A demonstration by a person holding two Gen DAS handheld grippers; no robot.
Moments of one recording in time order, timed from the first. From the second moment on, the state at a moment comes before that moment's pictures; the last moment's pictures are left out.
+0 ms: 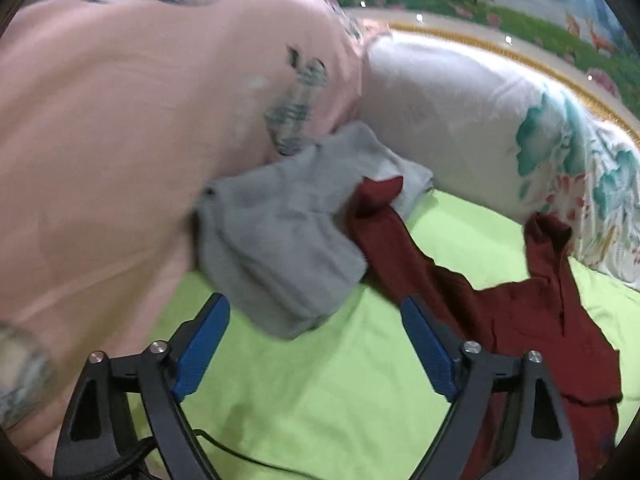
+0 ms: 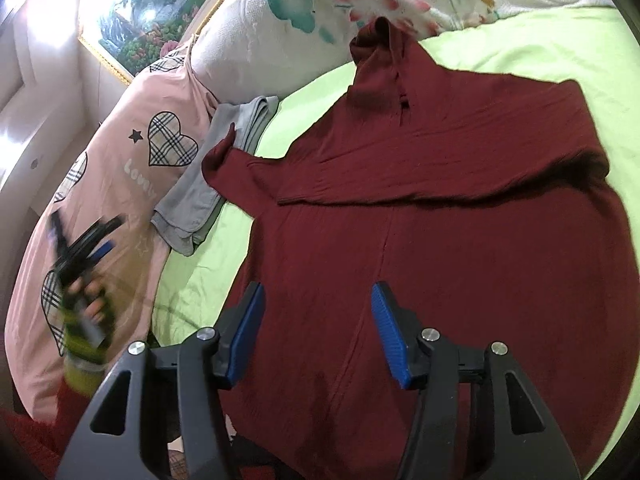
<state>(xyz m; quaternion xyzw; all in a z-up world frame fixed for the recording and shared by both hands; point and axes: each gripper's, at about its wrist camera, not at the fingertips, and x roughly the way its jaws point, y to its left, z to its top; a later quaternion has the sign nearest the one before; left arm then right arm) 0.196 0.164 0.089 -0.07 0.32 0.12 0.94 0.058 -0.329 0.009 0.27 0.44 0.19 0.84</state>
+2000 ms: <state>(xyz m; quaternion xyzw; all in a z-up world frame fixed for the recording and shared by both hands) 0.202 -0.074 -0.016 0.08 0.36 -0.15 0.92 0.156 -0.409 -0.025 0.34 0.42 0.06 0.84</state>
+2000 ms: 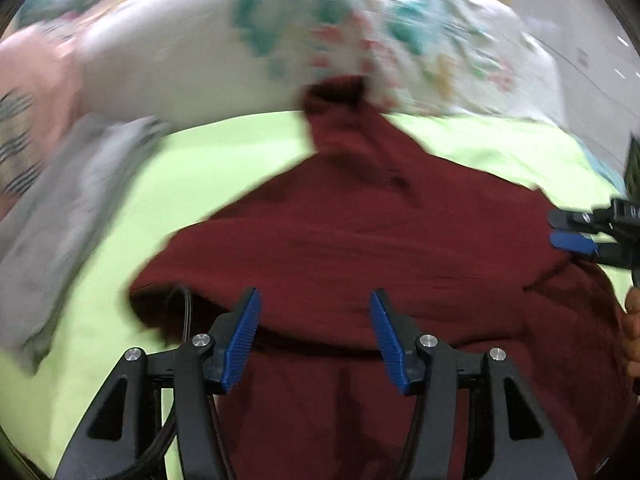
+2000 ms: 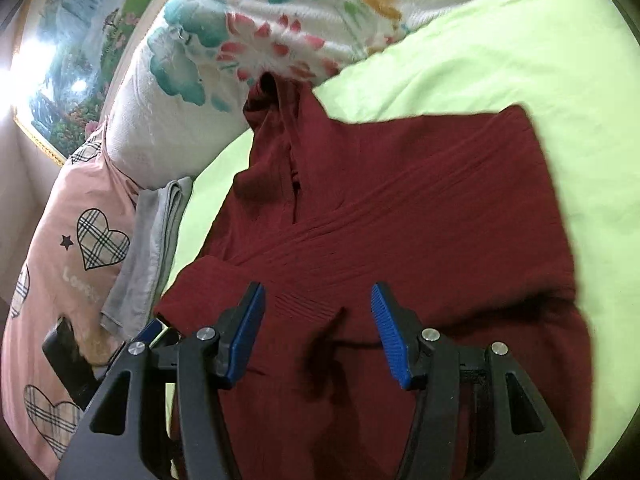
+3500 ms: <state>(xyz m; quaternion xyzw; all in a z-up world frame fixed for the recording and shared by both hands) 0.266 -0.018 -0.048 0.08 0.42 -0.10 0.90 0.170 -0.495 -0.016 0.32 0.41 -0.02 0.85</state>
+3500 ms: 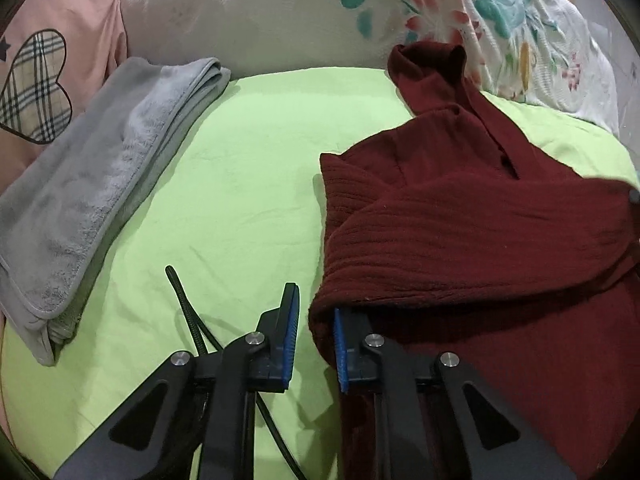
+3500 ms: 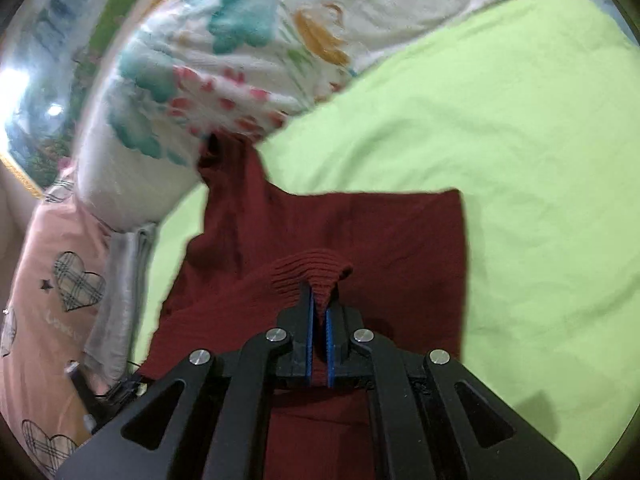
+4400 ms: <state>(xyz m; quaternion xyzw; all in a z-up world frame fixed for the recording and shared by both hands) 0.269 -0.004 -0.070 0.02 0.44 -0.12 0.89 0.376 -0.156 -0.080 0.17 0.55 0.32 0.75</state>
